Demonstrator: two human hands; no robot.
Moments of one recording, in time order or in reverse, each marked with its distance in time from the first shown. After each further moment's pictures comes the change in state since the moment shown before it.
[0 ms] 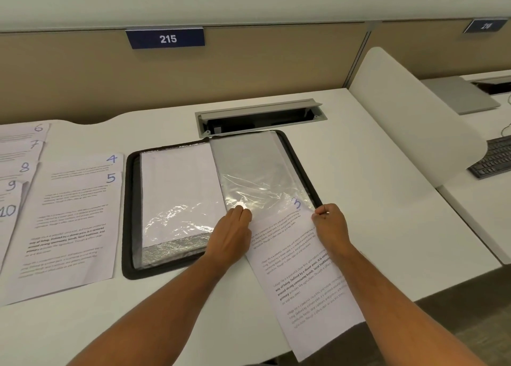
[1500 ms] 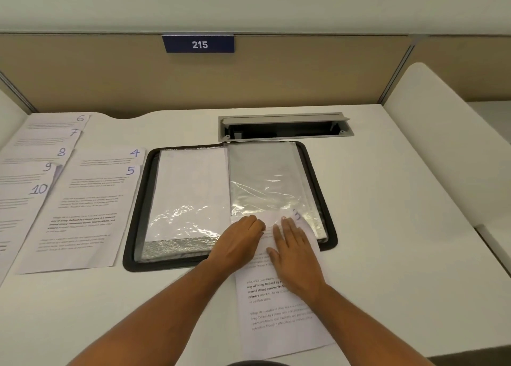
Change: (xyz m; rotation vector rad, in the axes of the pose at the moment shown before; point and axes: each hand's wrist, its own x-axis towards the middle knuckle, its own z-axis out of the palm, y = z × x) left_hand 0.014 0.017 0.006 0.003 0.011 0.041; right_hand -0.001 0.041 0.061 -0.894 -0.346 -0.840
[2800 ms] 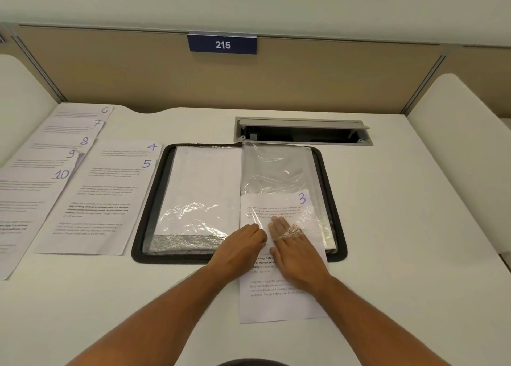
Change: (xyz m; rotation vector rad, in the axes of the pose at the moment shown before) left_hand -0.016 -0.006 0.005 0.011 -0.045 -0.056; right_hand 0.033 0.015 -0.001 -0.018 -0.068 -0.270
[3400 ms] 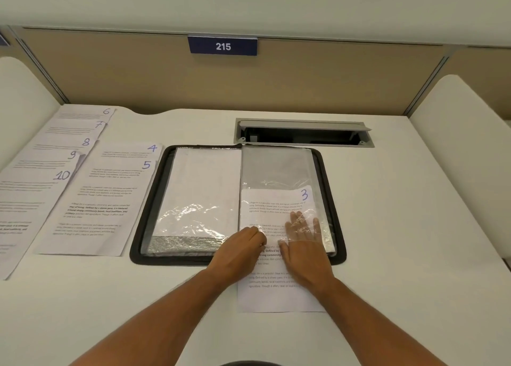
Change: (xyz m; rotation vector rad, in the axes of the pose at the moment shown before) left_hand 0.001 0.007 -0.001 -0.021 -0.018 -0.038; right_hand 0.000 0.010 -0.005 -0.071 0.143 0.190
